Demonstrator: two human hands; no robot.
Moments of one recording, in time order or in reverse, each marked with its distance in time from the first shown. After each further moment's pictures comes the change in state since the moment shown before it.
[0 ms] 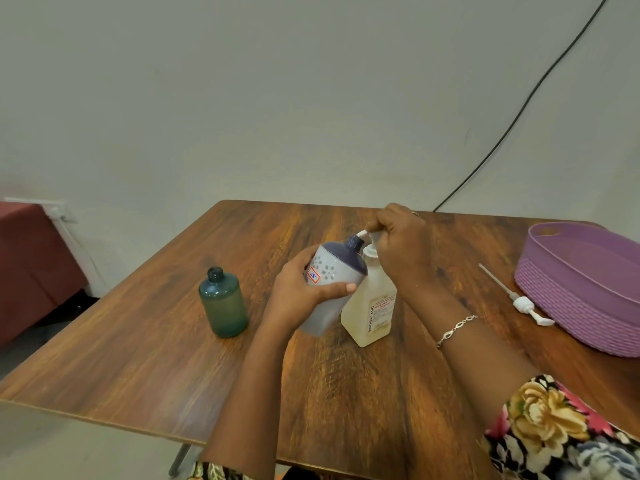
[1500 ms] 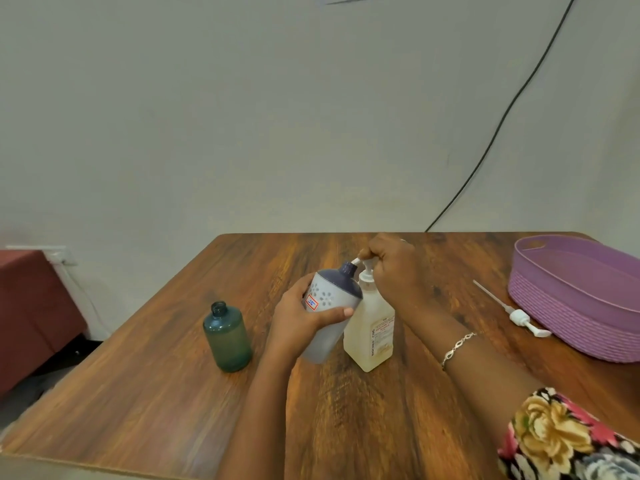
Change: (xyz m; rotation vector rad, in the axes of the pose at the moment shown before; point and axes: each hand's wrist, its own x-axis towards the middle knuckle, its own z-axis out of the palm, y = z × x) left_hand -0.004 0.002 -0.001 0.005 0.005 0.012; right_hand -0.003 -0.001 -0.010 0.080 -0.086 0.079
